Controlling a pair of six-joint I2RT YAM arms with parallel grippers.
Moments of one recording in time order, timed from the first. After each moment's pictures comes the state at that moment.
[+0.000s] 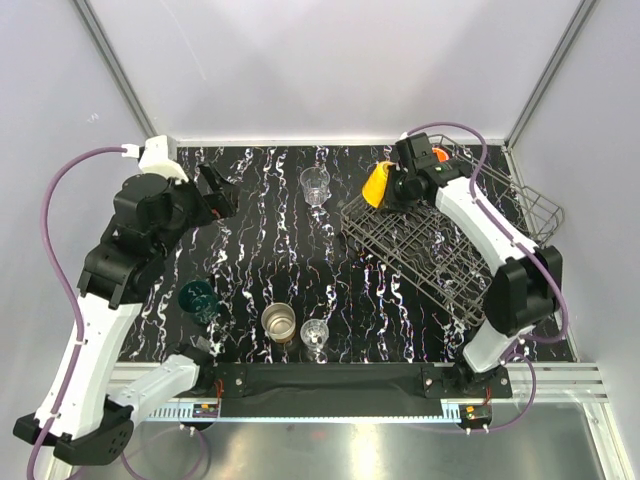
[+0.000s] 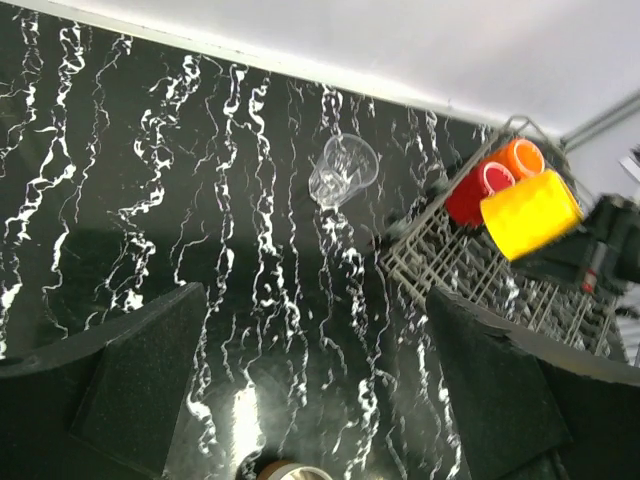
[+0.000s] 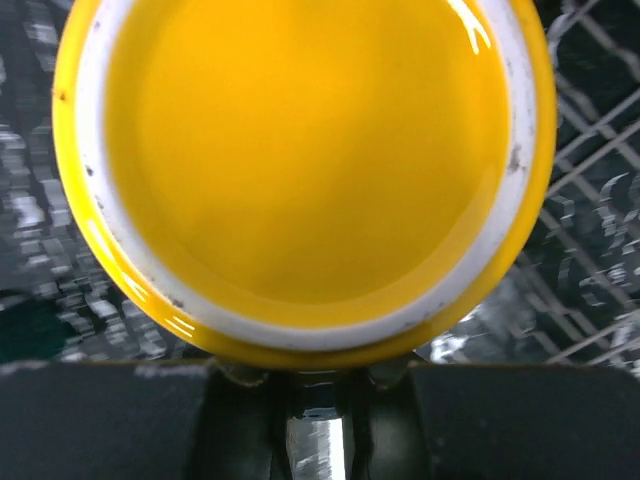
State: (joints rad) left arm -0.38 0.93 1.40 -0.77 -0.19 -0.47; right arm 0.39 1.66 1.55 -0.80 -0.08 0.55
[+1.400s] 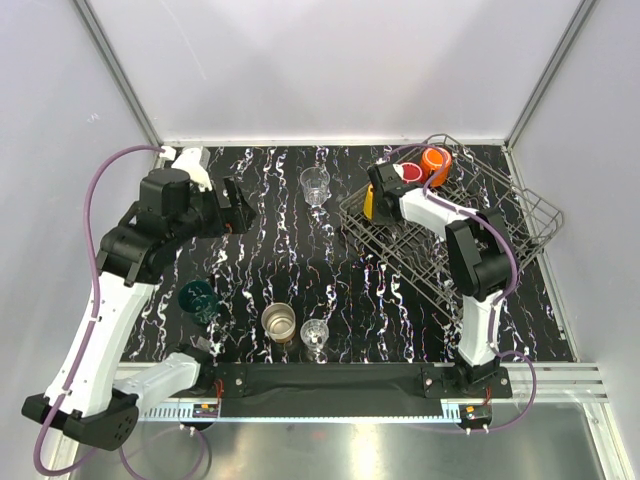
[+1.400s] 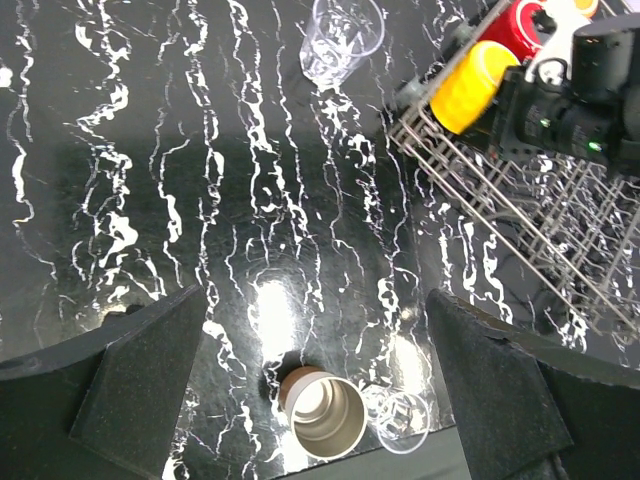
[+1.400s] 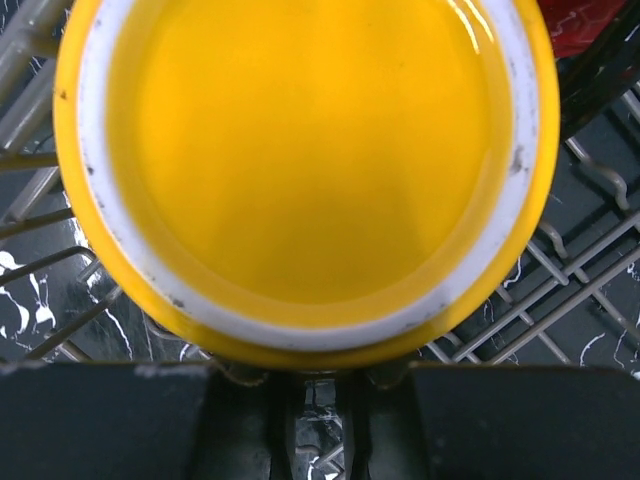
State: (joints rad) left arm -0.36 1.01 1.40 -0.94 0.00 -0.39; right arm 0.43 1.99 1.41 -0.43 0.22 0.41
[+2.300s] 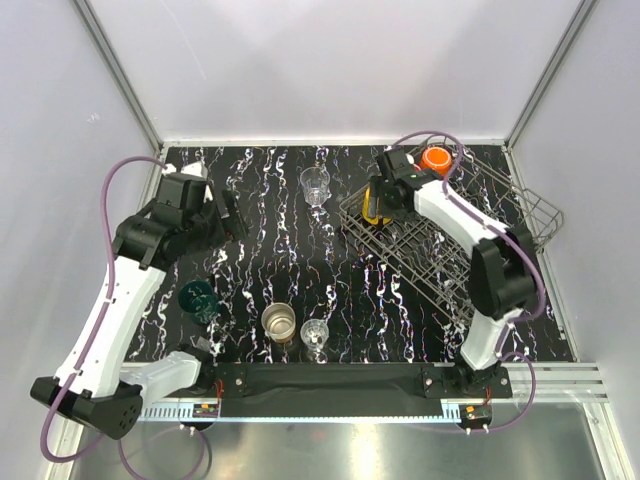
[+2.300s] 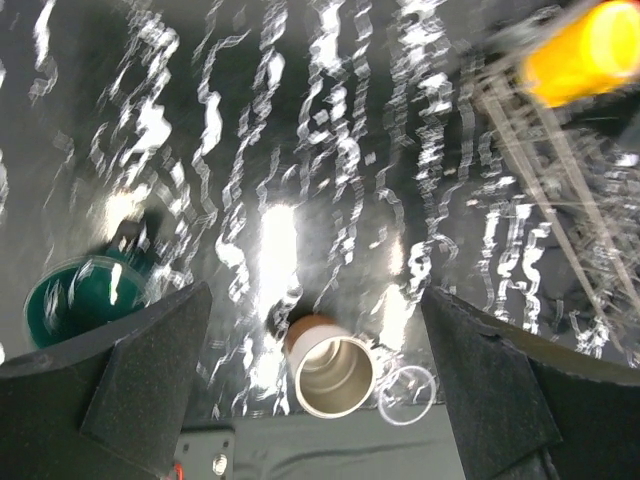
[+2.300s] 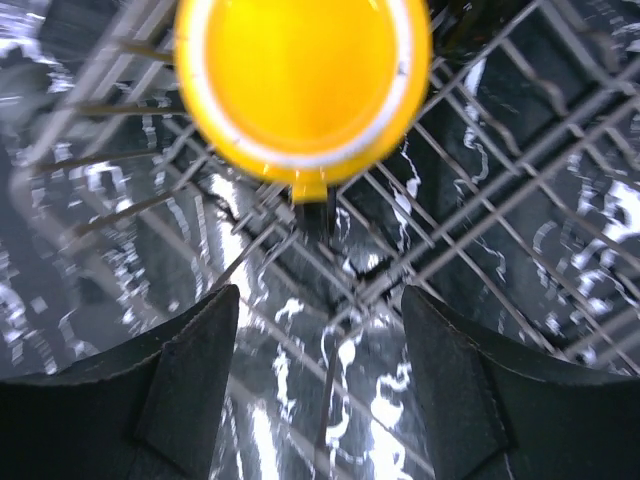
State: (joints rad) left arm -0.35 1.07 1.37 -1.10 -0.09 -0.54; right arm 0.43 1.84 1.48 -0.68 0.17 0.46
